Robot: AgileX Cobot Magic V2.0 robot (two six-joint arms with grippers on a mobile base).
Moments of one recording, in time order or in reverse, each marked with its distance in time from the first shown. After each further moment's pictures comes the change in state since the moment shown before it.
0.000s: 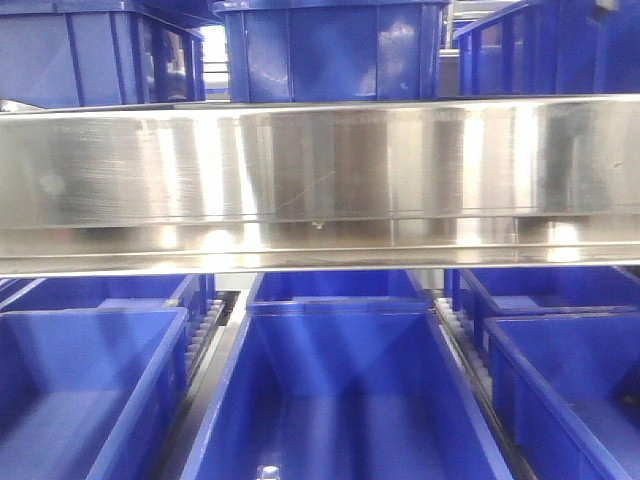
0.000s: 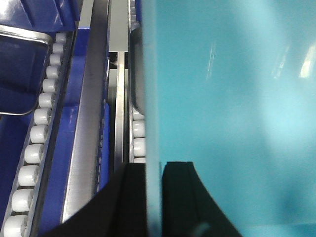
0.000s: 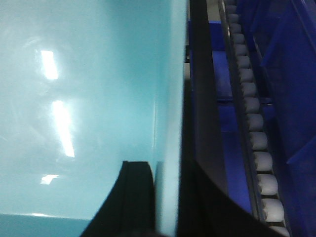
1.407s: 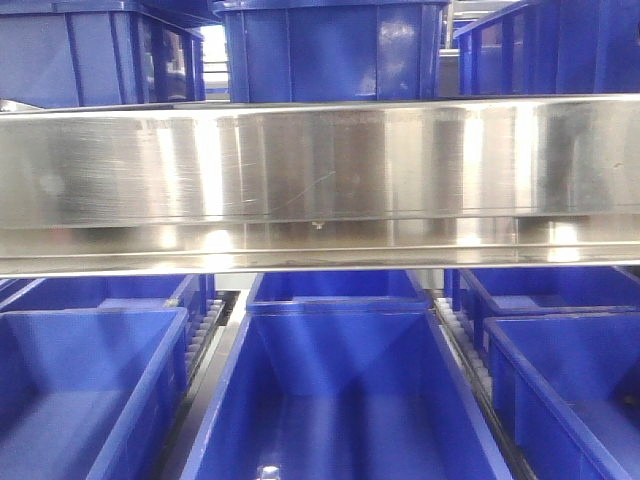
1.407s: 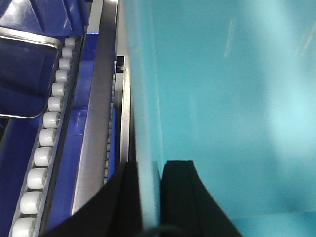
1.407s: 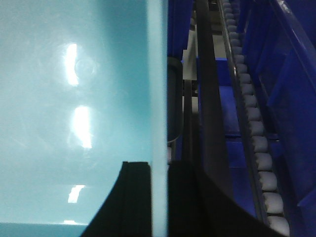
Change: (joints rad) left arm 0.000 0.000 0.000 0.025 0.000 -0.010; right arm 0.000 0.000 0.000 -0.011 -0.132 0.000
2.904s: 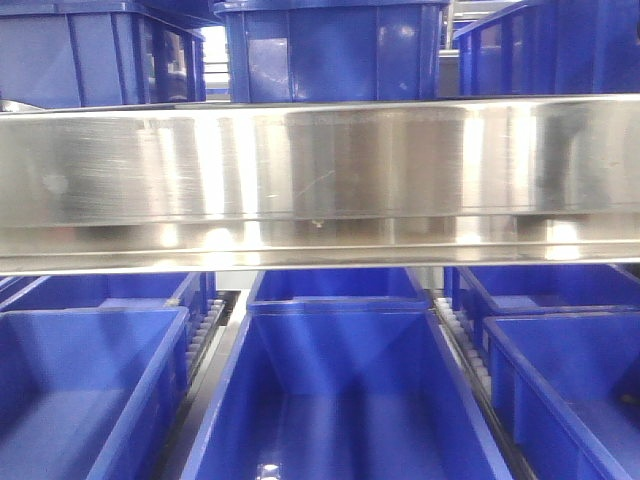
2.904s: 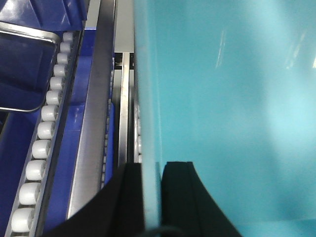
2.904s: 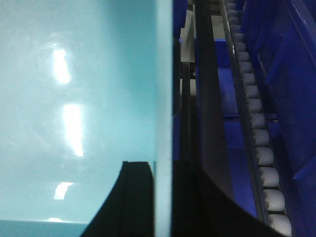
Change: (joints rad) left arm 0.000 -0.001 0.000 -0.008 0.007 0.000; right arm 0.000 0.000 0.000 0.016 0.061 0.000
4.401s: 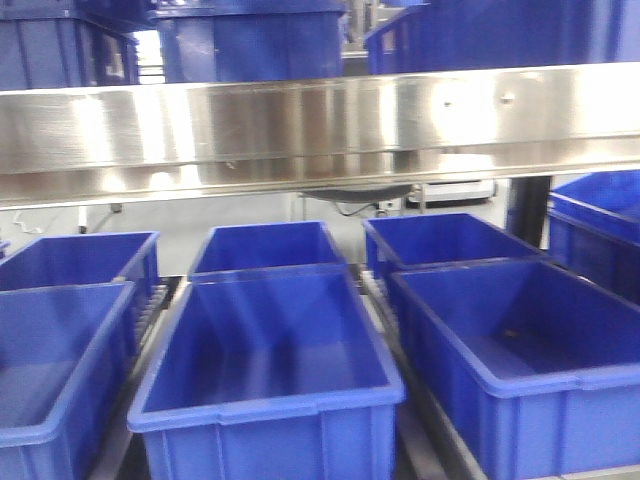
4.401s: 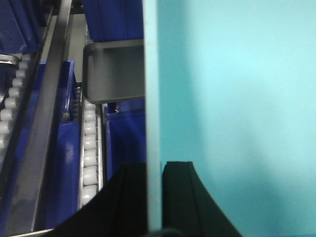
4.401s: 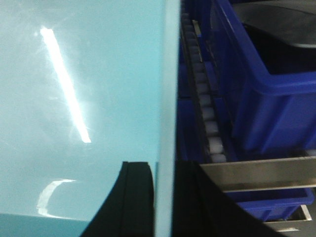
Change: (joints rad) left arm 0.004 -0.006 0.000 0.046 -0.136 0.009; right arm -0.008 0.000 -0.002 0.011 -0.085 0.008
